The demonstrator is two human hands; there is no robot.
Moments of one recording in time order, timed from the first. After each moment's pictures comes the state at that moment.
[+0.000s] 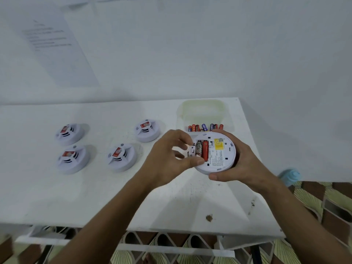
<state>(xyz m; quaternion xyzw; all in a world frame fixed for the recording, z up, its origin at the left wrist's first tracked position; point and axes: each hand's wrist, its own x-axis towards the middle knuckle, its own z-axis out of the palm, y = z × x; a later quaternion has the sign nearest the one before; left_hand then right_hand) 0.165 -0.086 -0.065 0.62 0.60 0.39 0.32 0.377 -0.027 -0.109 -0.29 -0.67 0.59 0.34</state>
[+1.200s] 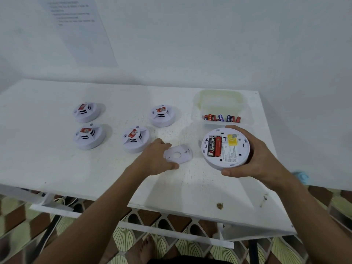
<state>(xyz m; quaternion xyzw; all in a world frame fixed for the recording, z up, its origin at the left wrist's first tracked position) 0.087 -0.089 -0.148 0.63 0.74 0.06 0.23 0.370 -0.038 -0.109 -0.31 -0.69 0.58 0.29</state>
